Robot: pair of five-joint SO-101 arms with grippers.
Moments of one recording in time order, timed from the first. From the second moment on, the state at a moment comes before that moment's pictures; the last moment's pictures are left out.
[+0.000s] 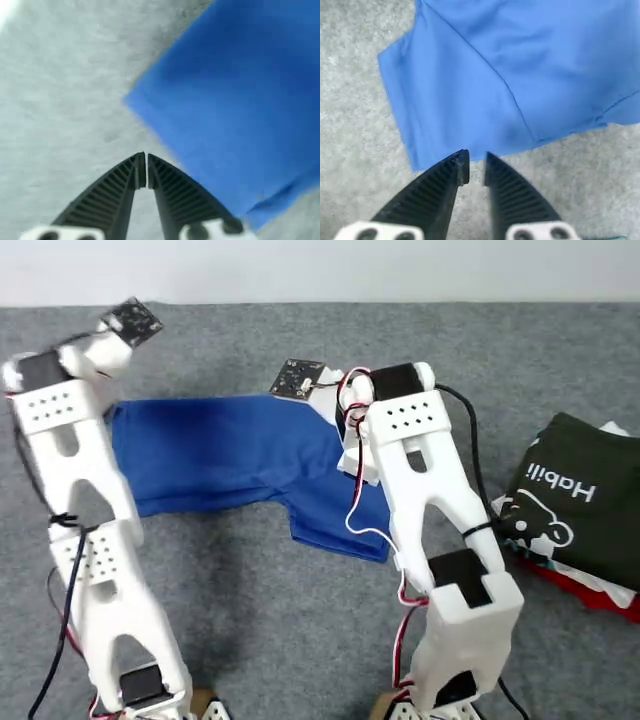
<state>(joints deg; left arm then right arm) -21.5 55.9 -71.0 96.9 -43.8 -19.0 19.4 -21.1 89.5 48.0</state>
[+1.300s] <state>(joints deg) -18.8 61.2 -75.0 99.0 -27.5 -26.4 37.6 -23.7 89.6 35.9</state>
